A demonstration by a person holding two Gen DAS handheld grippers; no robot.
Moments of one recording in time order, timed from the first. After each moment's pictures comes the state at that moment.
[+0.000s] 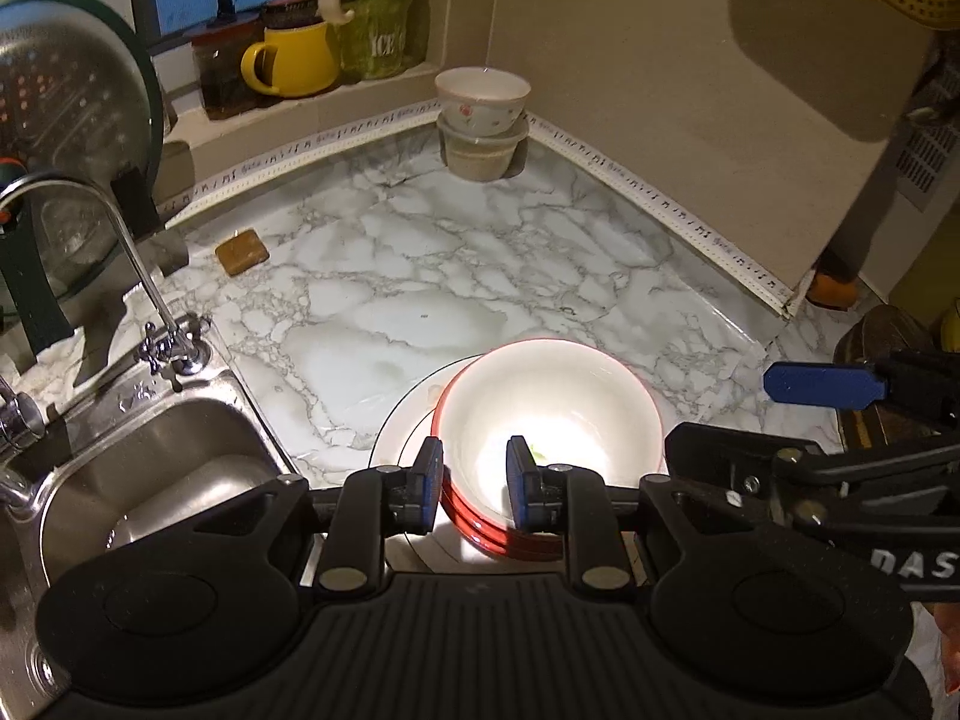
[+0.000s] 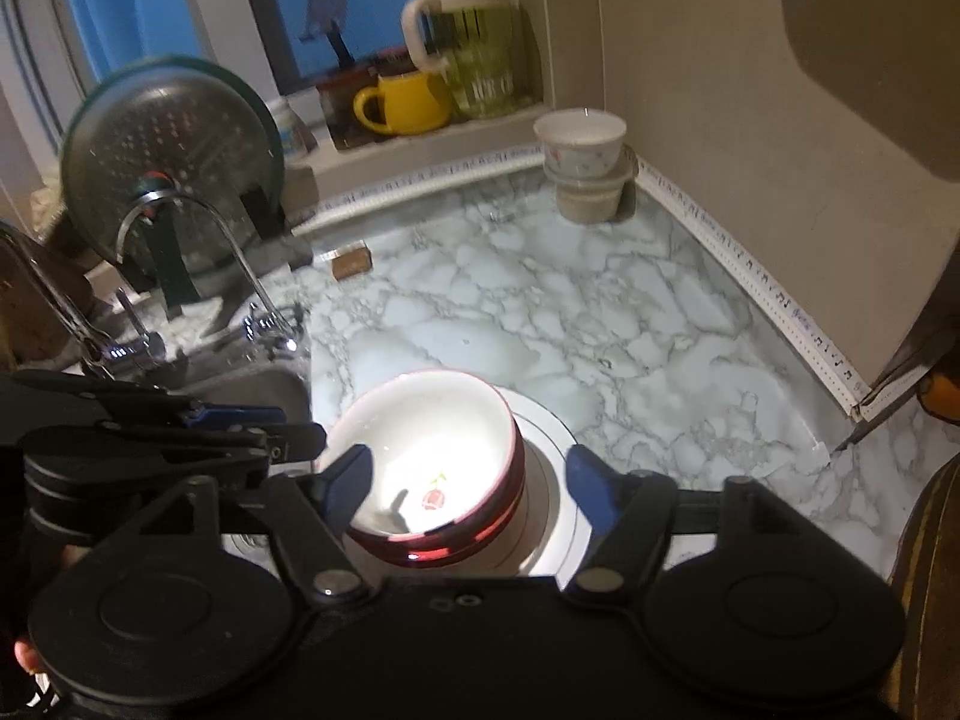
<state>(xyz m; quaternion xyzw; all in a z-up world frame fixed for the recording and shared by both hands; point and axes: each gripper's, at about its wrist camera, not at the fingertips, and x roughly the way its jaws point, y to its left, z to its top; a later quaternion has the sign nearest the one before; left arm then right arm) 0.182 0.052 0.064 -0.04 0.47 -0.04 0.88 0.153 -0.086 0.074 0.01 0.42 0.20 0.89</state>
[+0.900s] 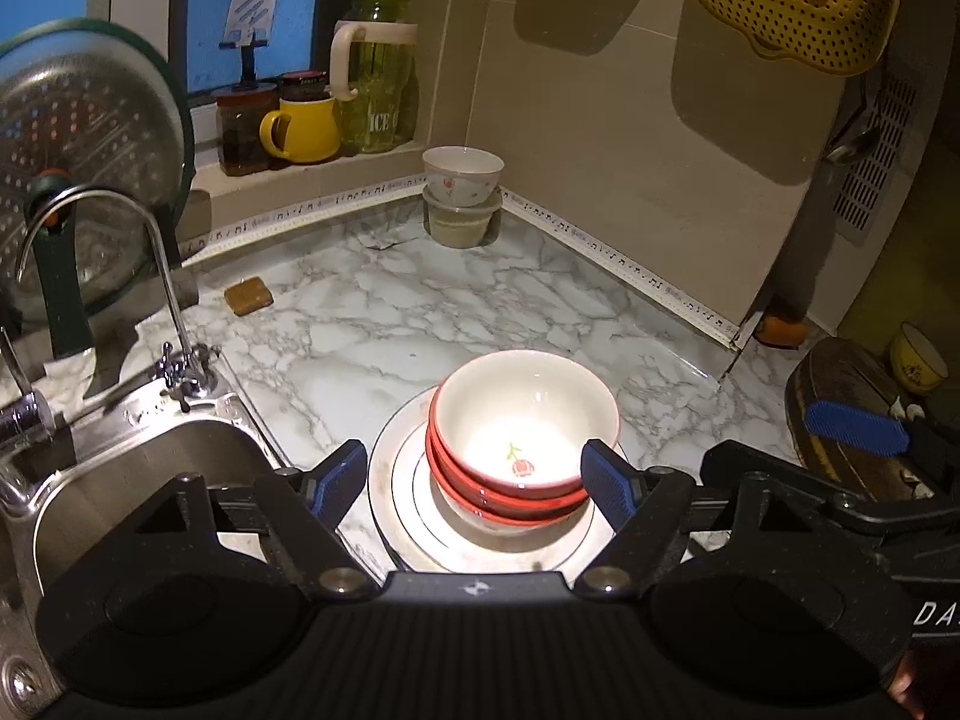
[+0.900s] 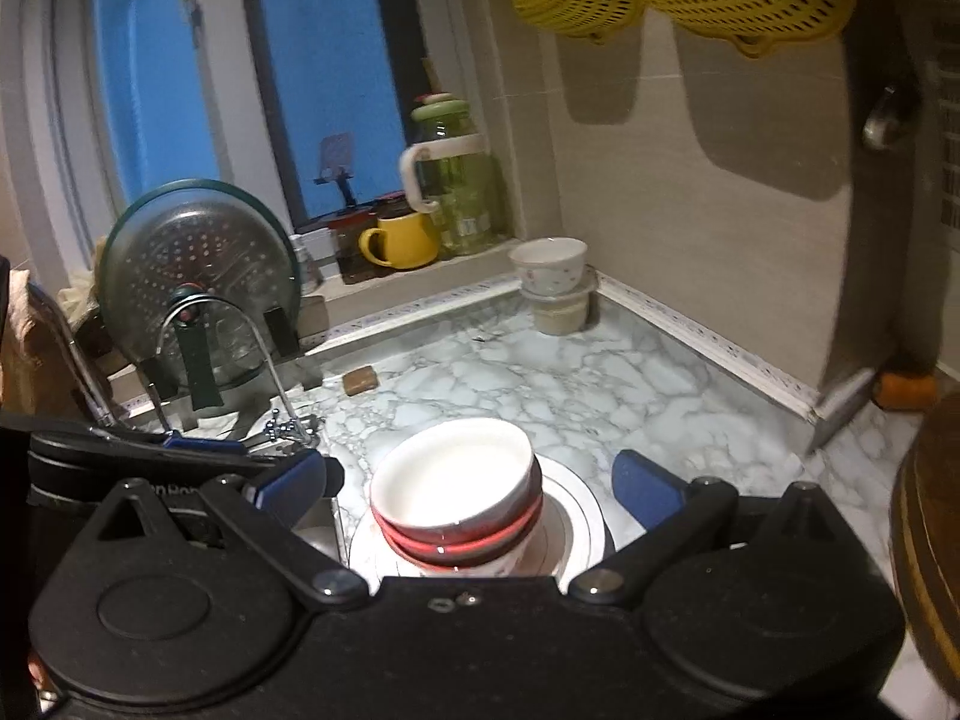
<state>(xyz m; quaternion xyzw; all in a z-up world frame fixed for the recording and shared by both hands) 0.109 0.067 0.076 -0.06 0.38 -0.06 0.92 0.052 -0.090 0.074 0.06 0.27 0.14 0.95</state>
